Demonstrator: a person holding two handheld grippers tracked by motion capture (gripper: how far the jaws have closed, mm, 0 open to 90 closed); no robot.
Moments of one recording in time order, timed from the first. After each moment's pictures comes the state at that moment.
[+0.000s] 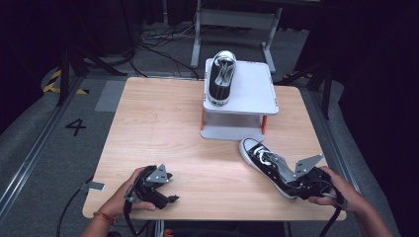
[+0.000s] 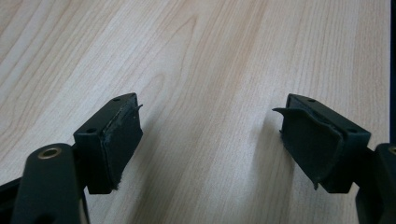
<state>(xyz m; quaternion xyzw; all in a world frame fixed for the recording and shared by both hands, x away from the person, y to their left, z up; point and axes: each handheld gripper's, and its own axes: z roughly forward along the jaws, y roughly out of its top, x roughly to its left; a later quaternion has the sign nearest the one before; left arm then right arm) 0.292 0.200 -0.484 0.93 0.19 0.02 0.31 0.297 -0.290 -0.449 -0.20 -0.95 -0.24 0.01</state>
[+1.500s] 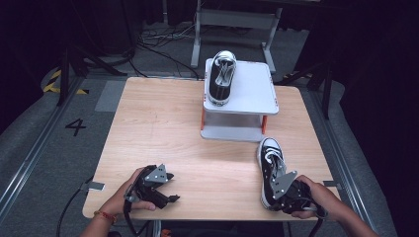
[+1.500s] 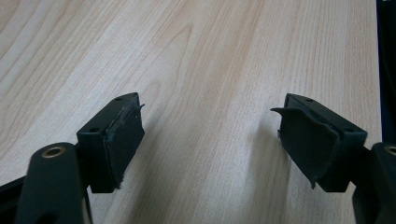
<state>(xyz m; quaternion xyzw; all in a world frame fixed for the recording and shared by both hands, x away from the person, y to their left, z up) 0.293 0.201 -0.487 0.93 0.18 0.01 0.33 0.267 -0.232 -0.452 -0.08 -0.98 -0.20 0.02</state>
